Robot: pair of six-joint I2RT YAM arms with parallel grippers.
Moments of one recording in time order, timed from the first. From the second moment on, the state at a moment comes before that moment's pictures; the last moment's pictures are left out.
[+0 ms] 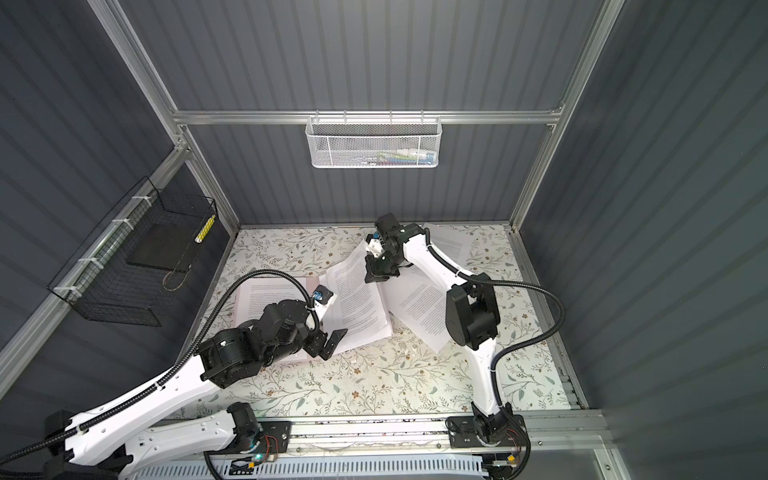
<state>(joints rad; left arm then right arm) -1.00 0.95 0.96 -0.68 -0.26 -0.11 0.53 2.14 1.96 -1.02 -0.51 0.27</state>
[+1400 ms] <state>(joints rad) -0.98 0.98 0.96 -0.68 -0.22 -0.11 0.57 2.20 1.95 -0.97 -0.56 0.34</state>
